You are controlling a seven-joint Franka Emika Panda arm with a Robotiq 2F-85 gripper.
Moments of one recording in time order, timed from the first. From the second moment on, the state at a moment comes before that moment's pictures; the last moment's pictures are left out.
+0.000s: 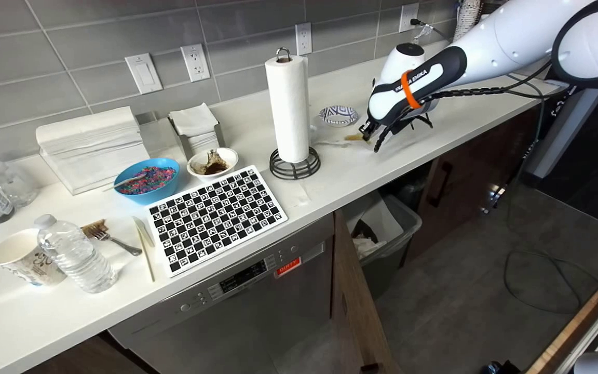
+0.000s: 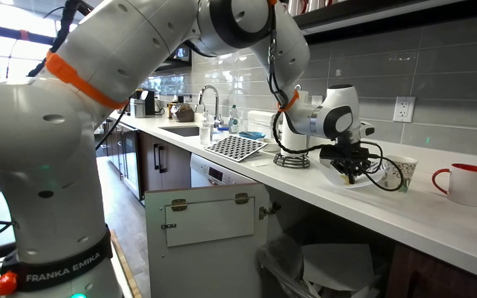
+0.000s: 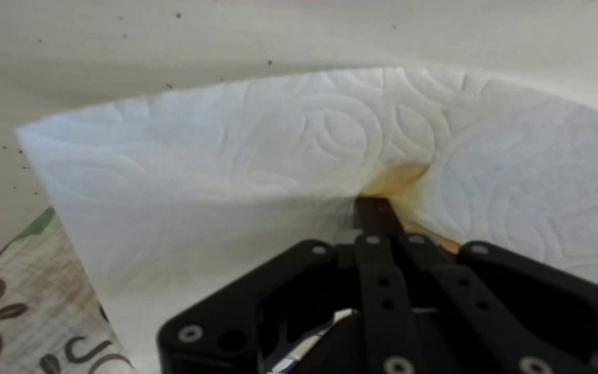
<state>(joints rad) -0.15 0.72 0.02 -1.57 -0.04 2.71 -0.34</state>
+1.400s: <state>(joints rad) -0.24 0.74 0.22 -1.56 0.12 2.68 -0.41</state>
